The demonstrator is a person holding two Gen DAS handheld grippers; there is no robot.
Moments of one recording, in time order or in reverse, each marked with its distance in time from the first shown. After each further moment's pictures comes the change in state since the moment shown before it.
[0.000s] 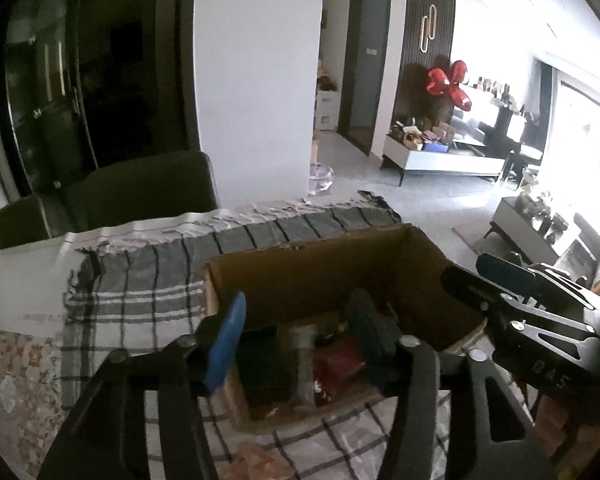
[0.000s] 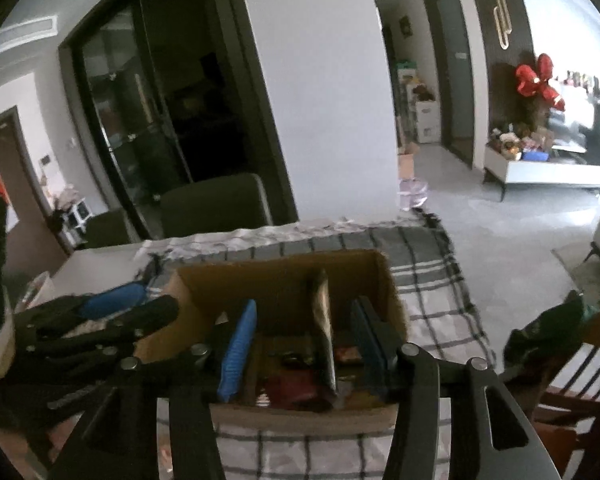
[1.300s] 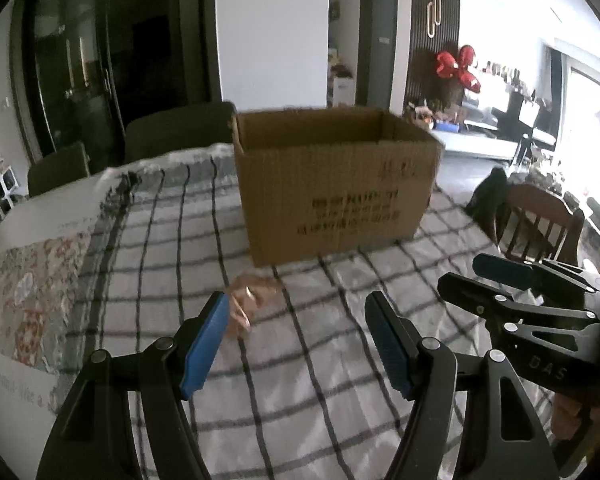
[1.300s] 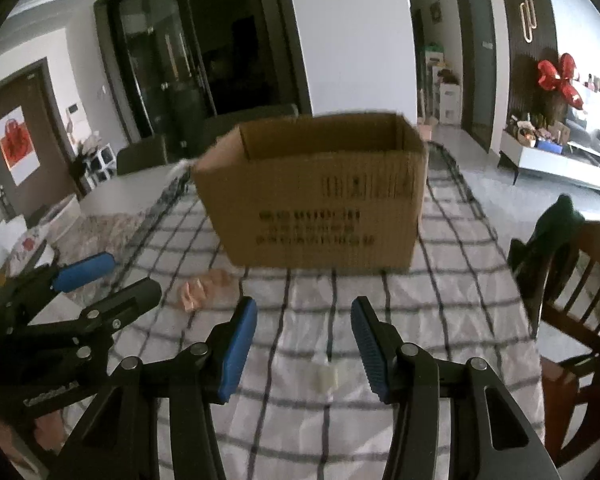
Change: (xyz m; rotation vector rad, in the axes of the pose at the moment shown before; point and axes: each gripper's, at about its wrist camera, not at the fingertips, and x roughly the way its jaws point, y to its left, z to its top) left arm -0.078 -0.028 -0.174 -0.016 0.048 0.070; right arm -0.068 0.020 -0.159 -0.087 0.135 0.079
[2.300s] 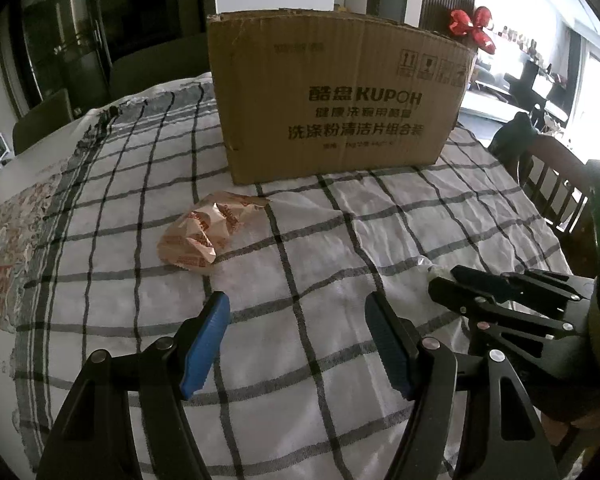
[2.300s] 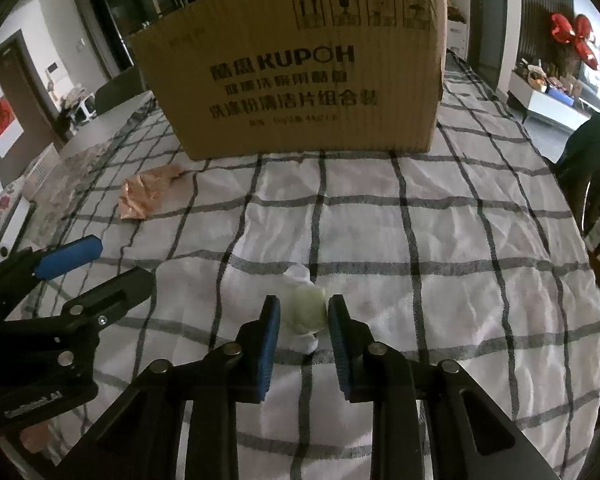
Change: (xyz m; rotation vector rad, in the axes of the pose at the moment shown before) left arm 0.066 -0.007 -0.035 -0.022 0.191 0.001; right arm 0.082 -0.017 -0.048 0.020 0.241 -0.012
